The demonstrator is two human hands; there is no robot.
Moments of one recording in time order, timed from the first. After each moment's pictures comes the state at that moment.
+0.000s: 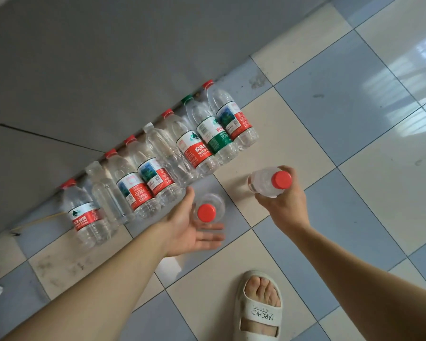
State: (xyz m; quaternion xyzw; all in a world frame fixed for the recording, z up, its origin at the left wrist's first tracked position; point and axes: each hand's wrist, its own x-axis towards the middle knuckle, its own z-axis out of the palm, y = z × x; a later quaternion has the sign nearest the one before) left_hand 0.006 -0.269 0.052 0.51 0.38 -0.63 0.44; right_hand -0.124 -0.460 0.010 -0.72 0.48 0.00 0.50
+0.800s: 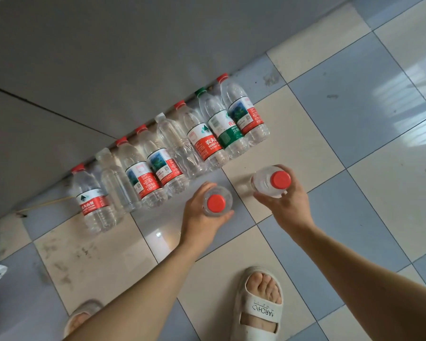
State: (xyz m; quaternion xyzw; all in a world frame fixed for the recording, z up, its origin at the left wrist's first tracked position) left_hand -0.044 -0.259 0.008 0.83 -0.01 -0.32 0.46; right_hand -0.125 -0.448 0.015 -0.73 0.44 0.02 0.53
